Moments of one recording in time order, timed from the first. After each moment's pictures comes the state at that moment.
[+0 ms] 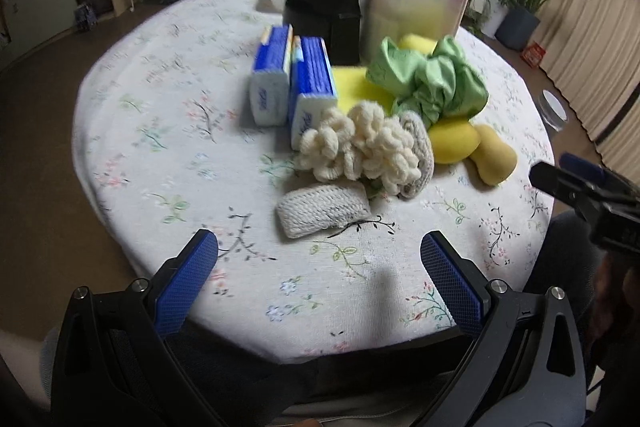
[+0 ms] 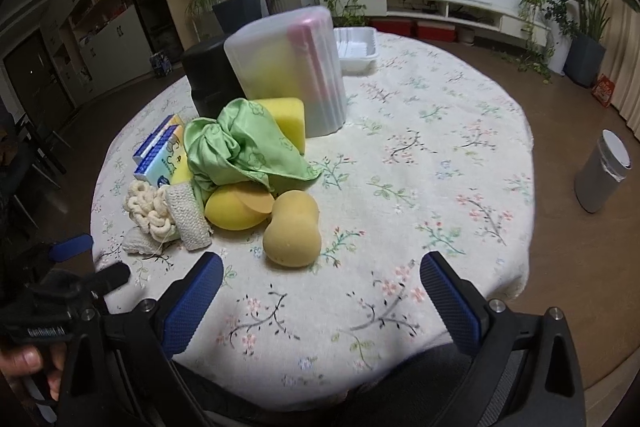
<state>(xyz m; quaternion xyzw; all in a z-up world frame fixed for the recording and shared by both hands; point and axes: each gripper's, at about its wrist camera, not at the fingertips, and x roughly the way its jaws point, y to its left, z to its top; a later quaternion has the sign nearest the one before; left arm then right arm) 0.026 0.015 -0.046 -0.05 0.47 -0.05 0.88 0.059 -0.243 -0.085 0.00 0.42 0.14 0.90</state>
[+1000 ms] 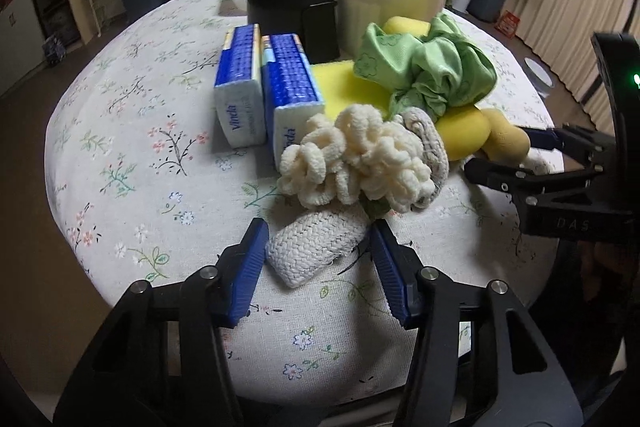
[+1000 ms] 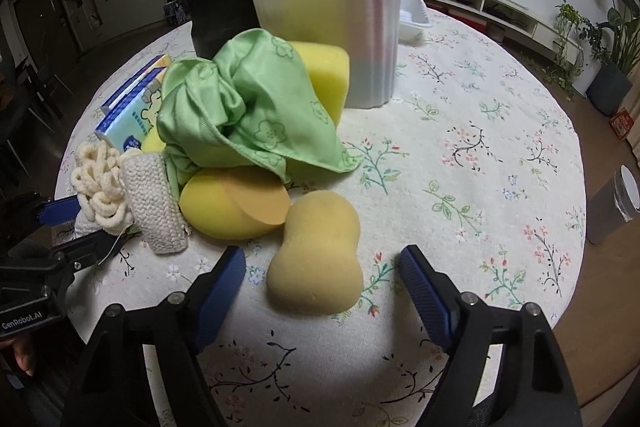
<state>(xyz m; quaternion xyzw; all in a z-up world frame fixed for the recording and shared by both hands) 0.054 0.012 -0.058 0.02 0.47 -0.11 0.88 0.099 -0.200 -0.125 -0.07 0.46 0.17 0.87</state>
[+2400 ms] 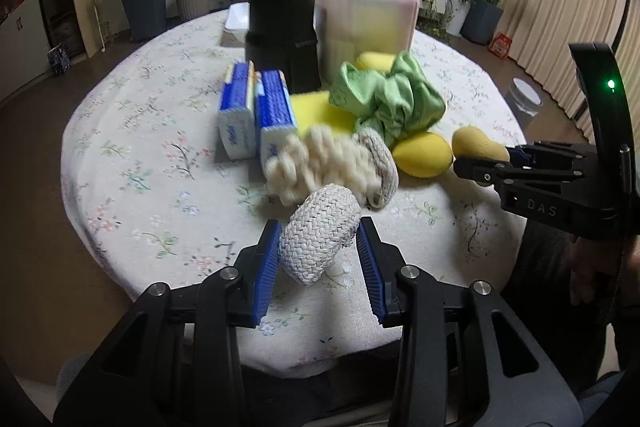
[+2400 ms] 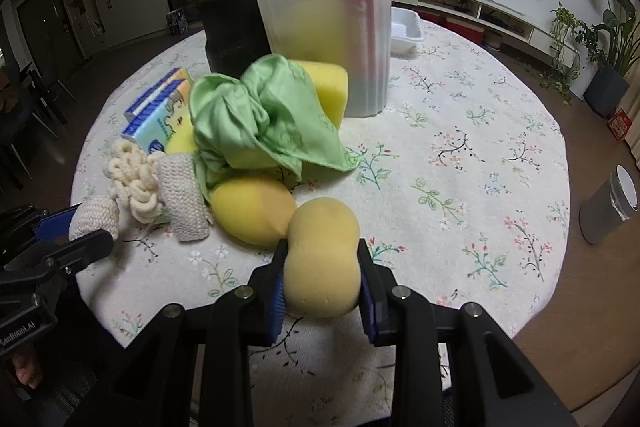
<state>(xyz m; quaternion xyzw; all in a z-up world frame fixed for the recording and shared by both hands) 0.015 0.012 -0.022 -0.01 0.42 -0.10 0.90 0.065 -0.203 -0.096 -0.06 0.44 0.17 0.88</state>
